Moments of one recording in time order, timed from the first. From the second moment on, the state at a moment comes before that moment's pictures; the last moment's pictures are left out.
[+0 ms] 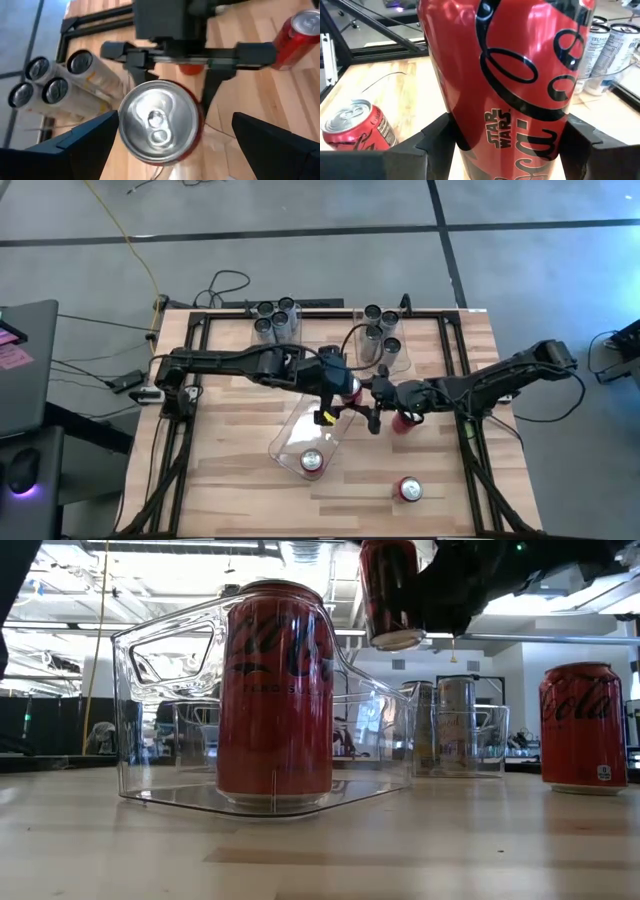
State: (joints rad) left arm -0.10 1.92 2.12 -0.96 -0.23 0.14; right arm 0.21 1.23 0.63 0.29 0.41 0.16
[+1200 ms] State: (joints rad) left arm -0.03 1.89 2.06 -0.93 -0.17 -0.03; right arm 0.25 1.23 0.64 0.46 0.42 0.23
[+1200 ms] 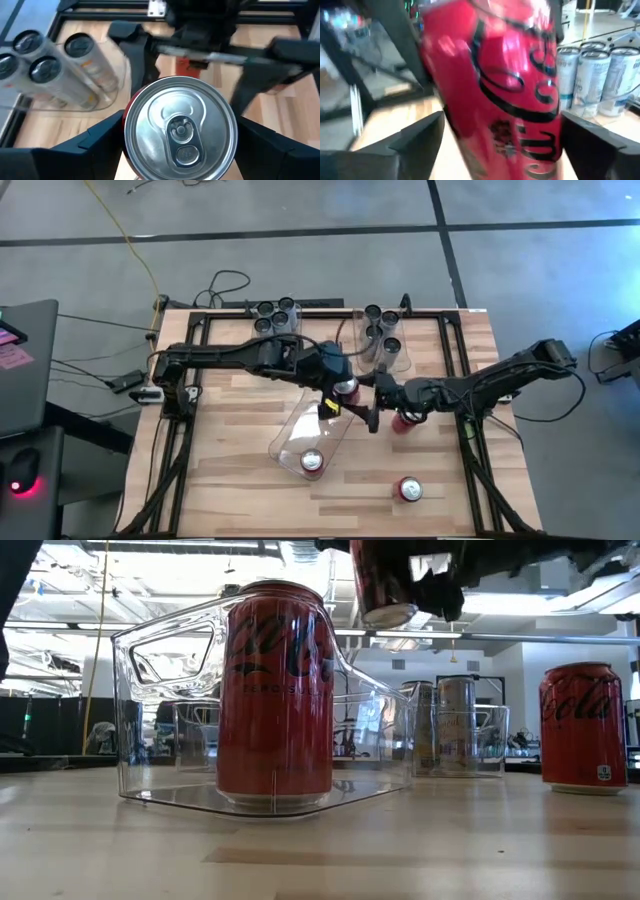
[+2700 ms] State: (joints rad) left arm -0.07 1.77 1.34 -0.49 -0.25 -0.19; right arm 0.38 1.03 0.65 0.31 0.62 0.26
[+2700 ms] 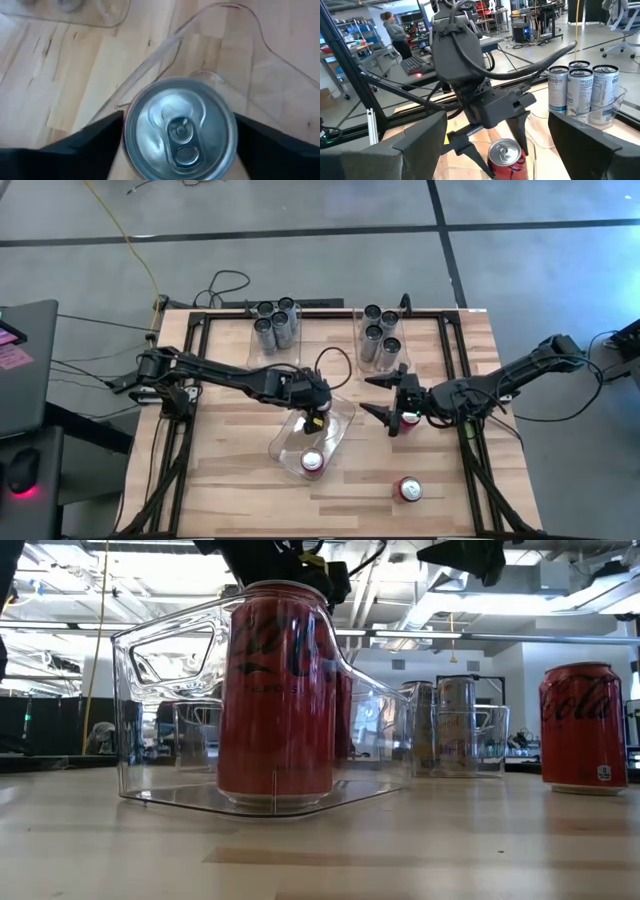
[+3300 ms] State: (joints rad) left arm -0.08 1.74 1.53 -0.78 -0.25 -0.17; right arm 0.38 1.03 0.65 0.30 0.62 0.26
